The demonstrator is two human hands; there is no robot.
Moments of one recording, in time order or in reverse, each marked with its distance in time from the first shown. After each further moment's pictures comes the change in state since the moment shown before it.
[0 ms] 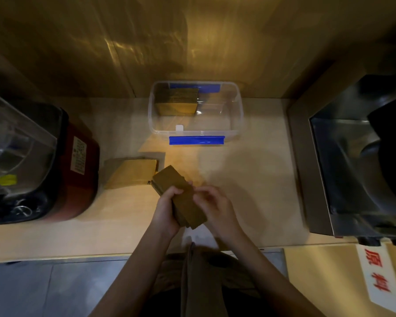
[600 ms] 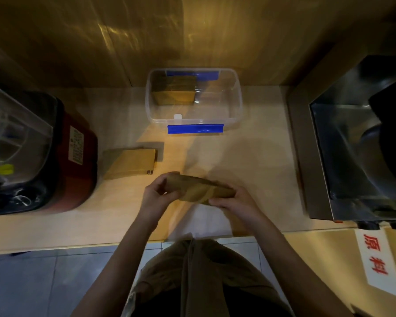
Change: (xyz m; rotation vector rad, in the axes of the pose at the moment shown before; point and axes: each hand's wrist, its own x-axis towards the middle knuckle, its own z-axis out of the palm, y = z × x) left_hand -0.013 0.010 -0.031 0.670 0.063 0.347; right_hand 0.003 0.033 -0.039 0.275 -0.094 0.248
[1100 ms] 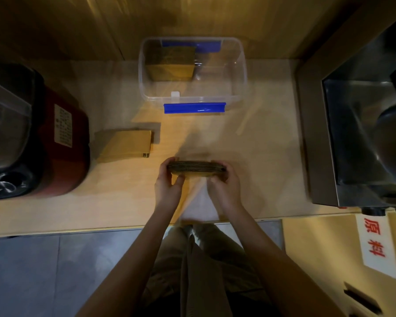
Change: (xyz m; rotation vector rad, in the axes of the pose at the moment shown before) left_hand 0.013 -0.043 0.032 0.204 0.250 0.020; right_hand 0.028 0.036 0.030 0.034 0.352 -0.153
